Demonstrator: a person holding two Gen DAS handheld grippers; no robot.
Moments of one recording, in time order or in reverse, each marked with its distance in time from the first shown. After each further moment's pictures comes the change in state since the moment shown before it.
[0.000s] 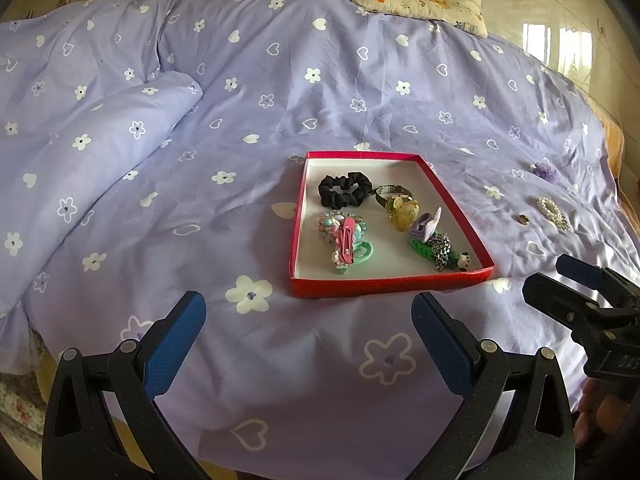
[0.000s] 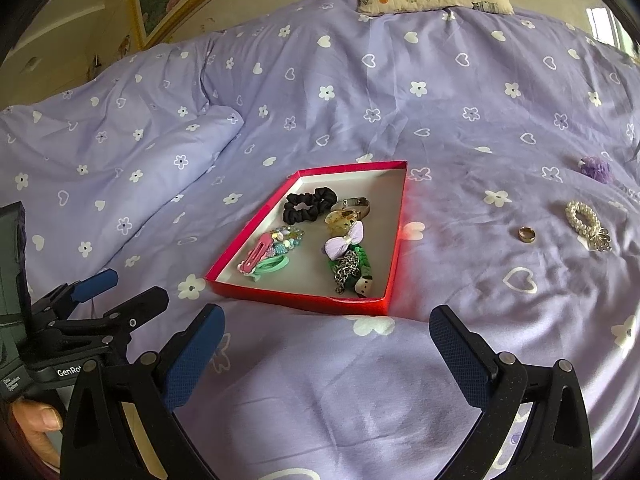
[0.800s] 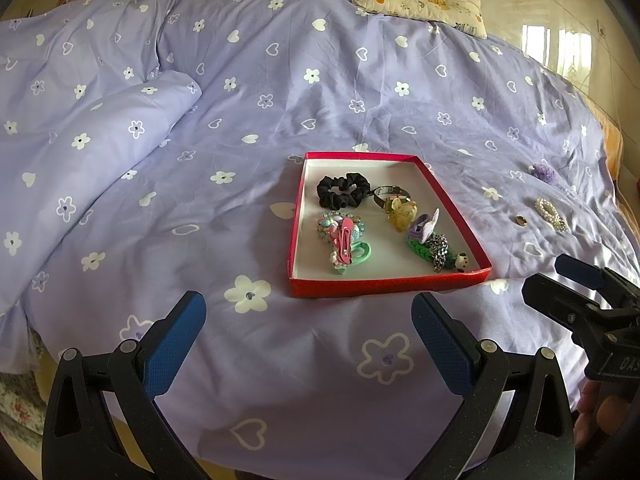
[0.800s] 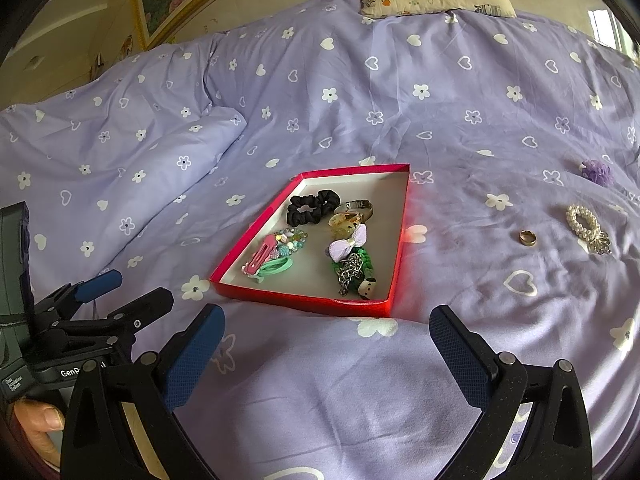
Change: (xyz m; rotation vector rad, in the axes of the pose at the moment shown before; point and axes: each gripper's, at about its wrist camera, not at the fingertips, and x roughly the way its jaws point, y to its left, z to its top) left arm 0.000 0.000 0.001 0.001 -0.001 -0.001; right arm -0.002 0.002 0.002 -0.005 -0.001 0.005
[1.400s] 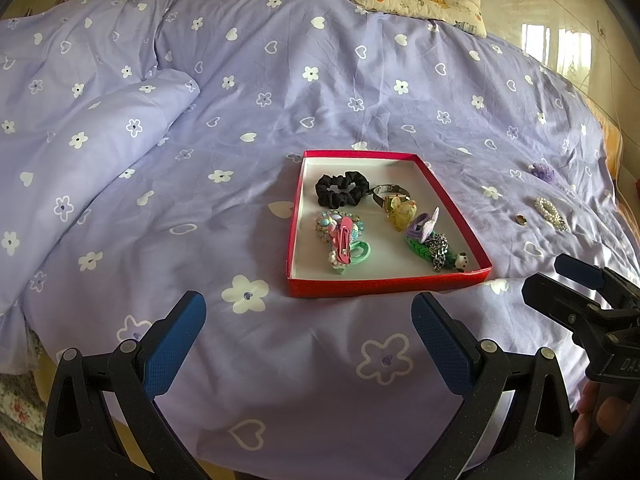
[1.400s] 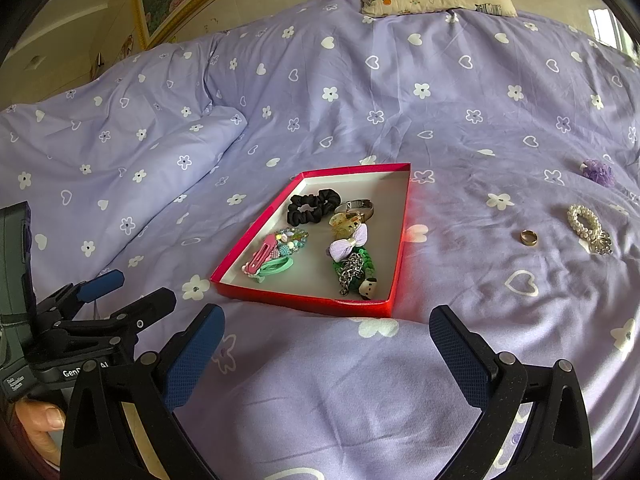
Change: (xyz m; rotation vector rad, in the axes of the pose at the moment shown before) left arm 0.000 0.000 0.000 -0.001 0.002 -0.001; right arm 0.000 0.000 0.000 0.000 0.001 0.001
